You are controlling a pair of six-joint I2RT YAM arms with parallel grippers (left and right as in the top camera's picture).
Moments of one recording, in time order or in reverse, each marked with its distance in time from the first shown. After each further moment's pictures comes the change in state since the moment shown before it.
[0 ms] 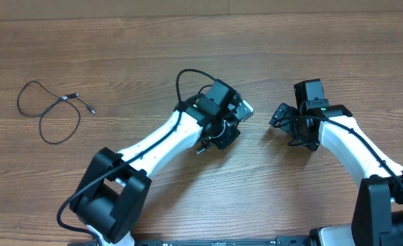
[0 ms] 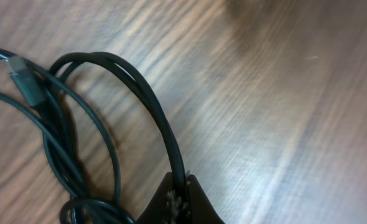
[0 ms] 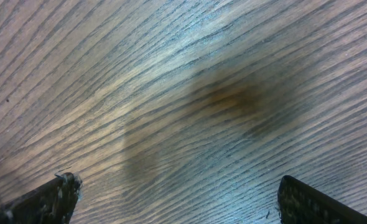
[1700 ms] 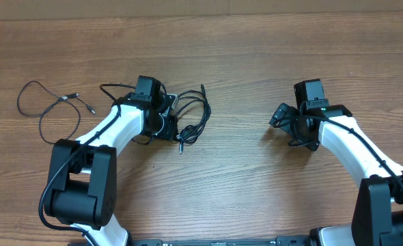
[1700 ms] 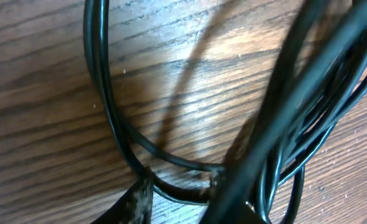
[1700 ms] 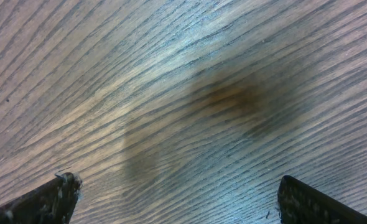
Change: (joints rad) left arm 0.436 -0.008 -0.198 -0.003 0.003 -0.192; right arm 0.000 0.000 0.000 0.000 0.000 0.000
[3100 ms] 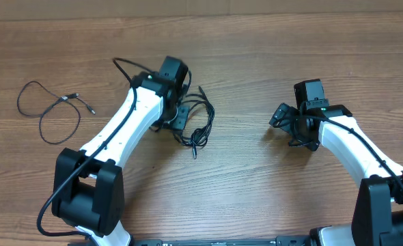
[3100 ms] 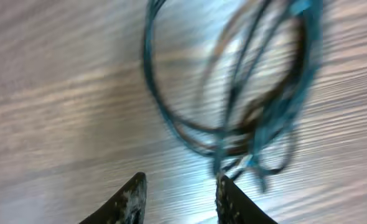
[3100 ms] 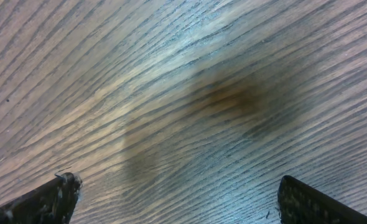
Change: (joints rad) left arm -0.171 -0.019 0.351 -0.437 -0.275 -0.144; right arm 0.000 0.000 0.000 0.000 0.000 -0.001
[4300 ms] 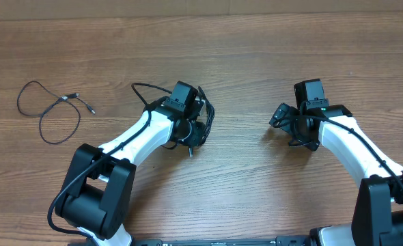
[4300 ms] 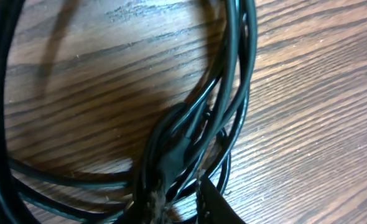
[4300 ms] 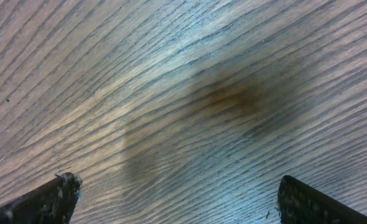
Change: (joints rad) left arm -0.067 -0.004 -0.326 0.437 0.185 -0.014; right arm 0.000 0.000 0.000 0.000 0.000 0.000
